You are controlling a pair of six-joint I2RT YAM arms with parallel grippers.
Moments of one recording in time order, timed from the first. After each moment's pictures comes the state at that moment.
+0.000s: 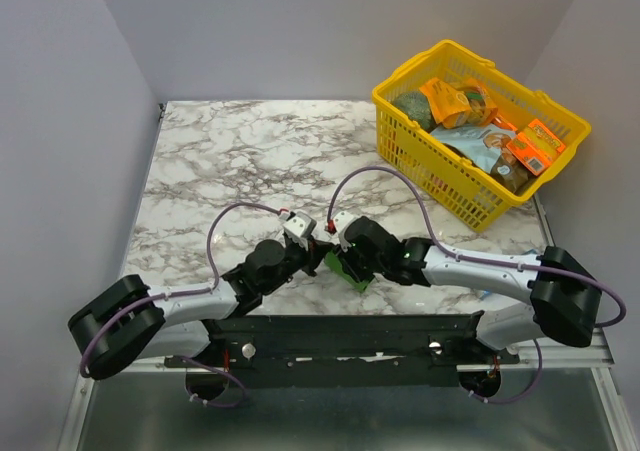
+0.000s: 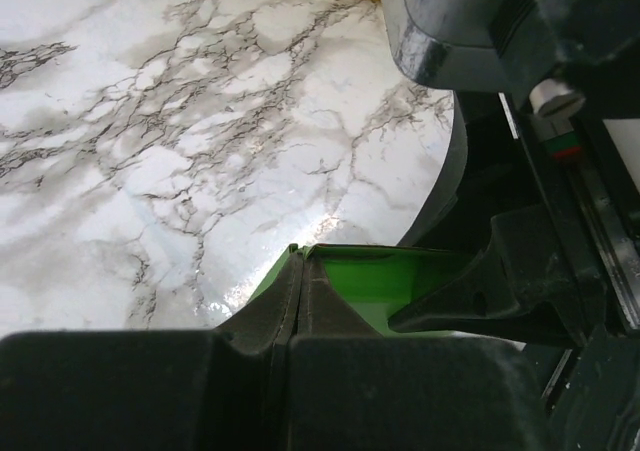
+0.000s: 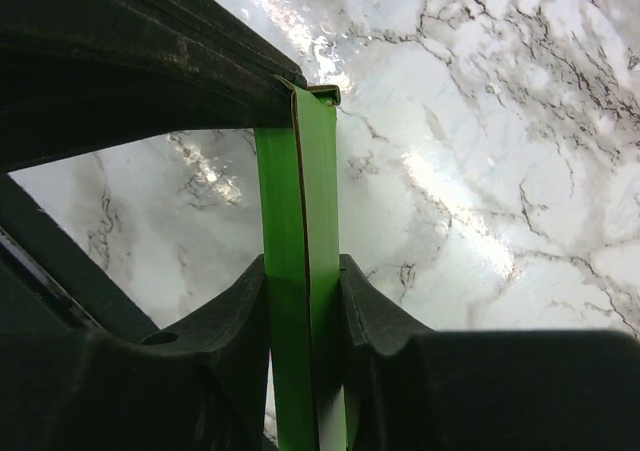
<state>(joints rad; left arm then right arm) -0.92 1.16 0.27 0.70 -0.07 -0.31 1.03 1.38 0.79 -0.25 0.13 0.13</state>
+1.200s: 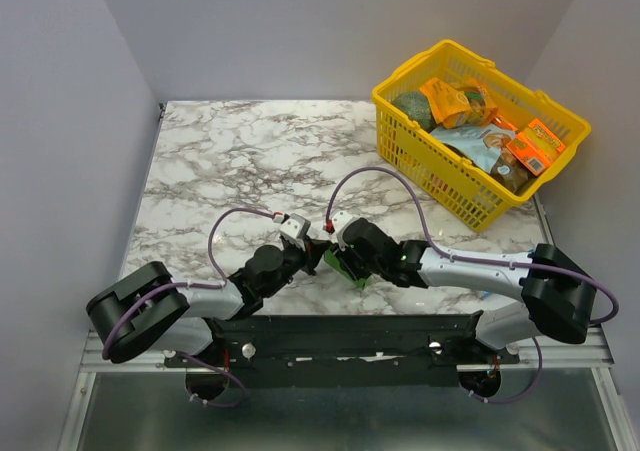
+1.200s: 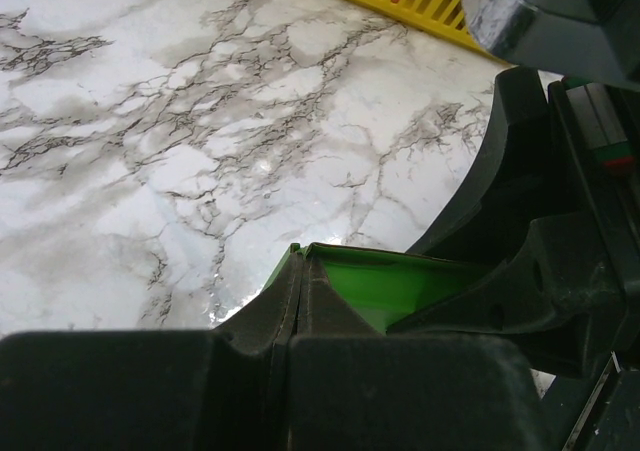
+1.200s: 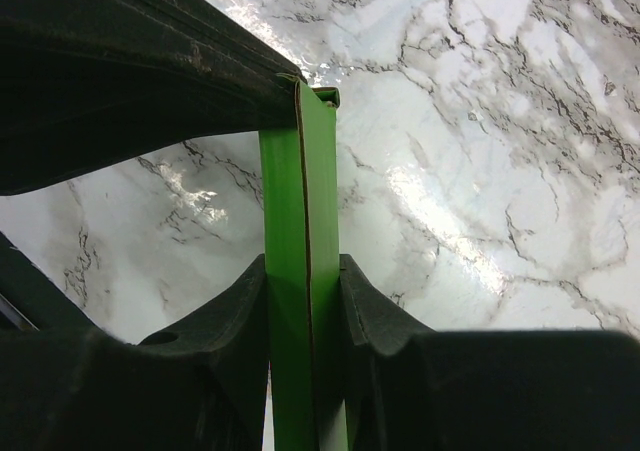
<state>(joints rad) -0.92 1.31 0.20 0.97 -0.14 -0.36 1.03 1.42 0.77 -0.14 0.18 0.11</state>
